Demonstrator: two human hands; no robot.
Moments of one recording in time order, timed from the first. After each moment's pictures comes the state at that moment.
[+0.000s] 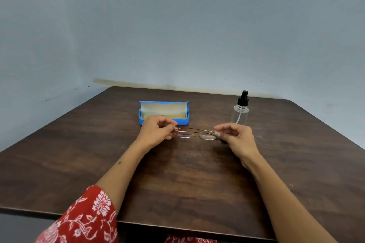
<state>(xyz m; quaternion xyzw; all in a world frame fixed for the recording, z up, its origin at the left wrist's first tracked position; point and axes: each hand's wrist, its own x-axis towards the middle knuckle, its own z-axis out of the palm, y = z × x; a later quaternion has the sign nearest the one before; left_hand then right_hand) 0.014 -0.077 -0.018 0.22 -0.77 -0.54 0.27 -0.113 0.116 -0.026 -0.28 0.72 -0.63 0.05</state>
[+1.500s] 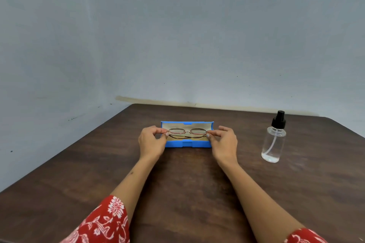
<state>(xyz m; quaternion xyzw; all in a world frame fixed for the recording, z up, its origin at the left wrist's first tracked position) 0.009 -0.147 -0.021 0.36 -0.73 -0.36 0.45 -0.120 -0.017 -0.029 -0.27 0.81 -0.52 -0.06</state>
